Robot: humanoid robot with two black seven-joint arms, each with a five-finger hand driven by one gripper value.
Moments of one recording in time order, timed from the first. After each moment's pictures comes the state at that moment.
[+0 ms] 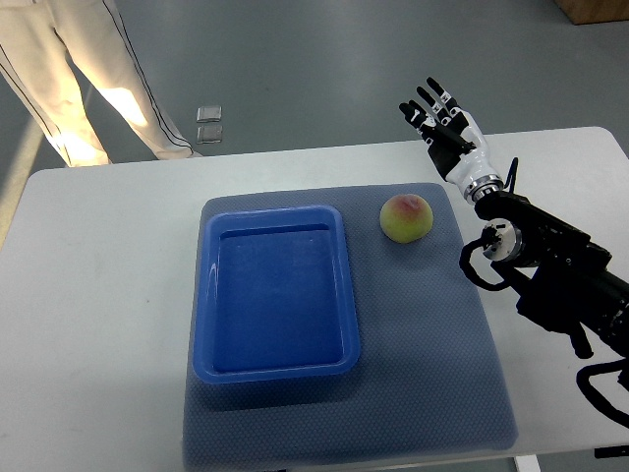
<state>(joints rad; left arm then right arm) -0.01 0.00 0.02 -0.15 0.00 0.01 0.08 0.83 -0.07 0.64 0.47 -0.03 0.22 0.49</state>
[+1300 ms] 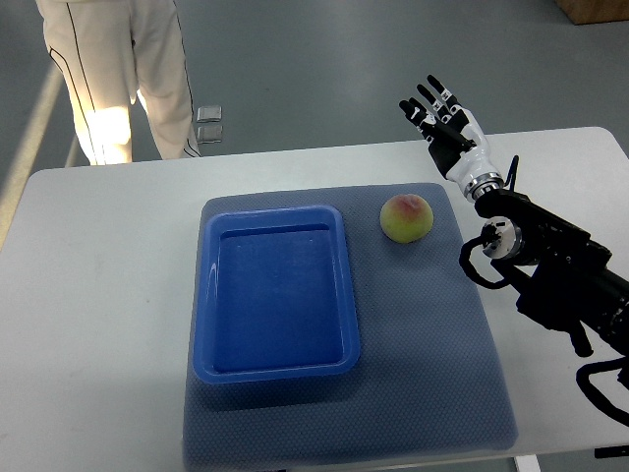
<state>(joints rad) -0.01 0.00 0.02 -0.15 0.00 0.01 0.08 0.83 -0.07 0.64 0.47 -0.03 0.21 0.49</state>
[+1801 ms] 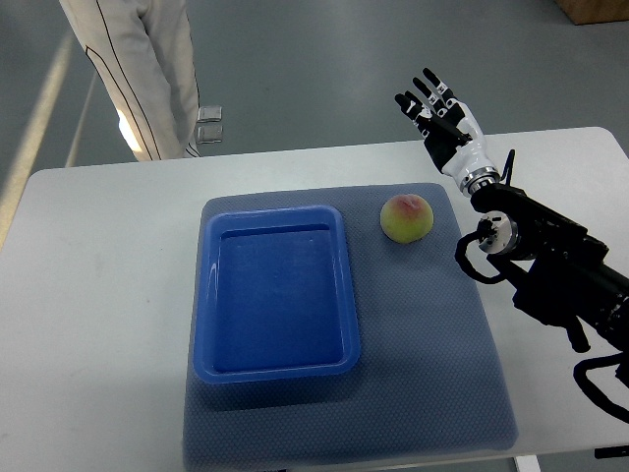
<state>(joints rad) -0.01 0.00 0.02 -0.15 0.00 0.01 0.08 0.85 -0.06 0.64 0.48 -0.03 0.21 0.49</state>
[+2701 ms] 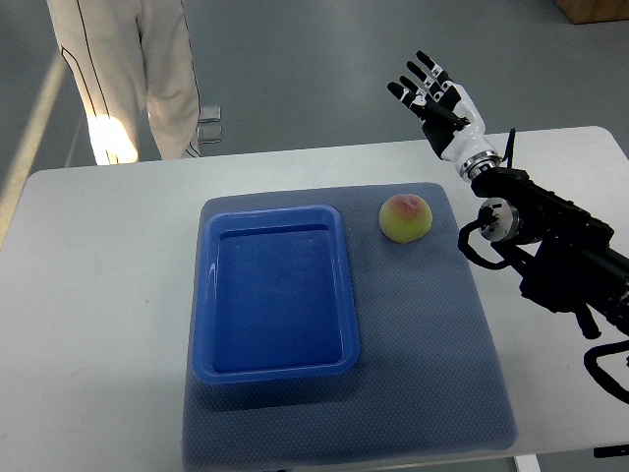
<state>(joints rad) -0.01 0.00 0.02 -0.15 0.00 0.01 0.08 0.91 -0.10 0.55 0.53 -0.12 0.16 0.49</state>
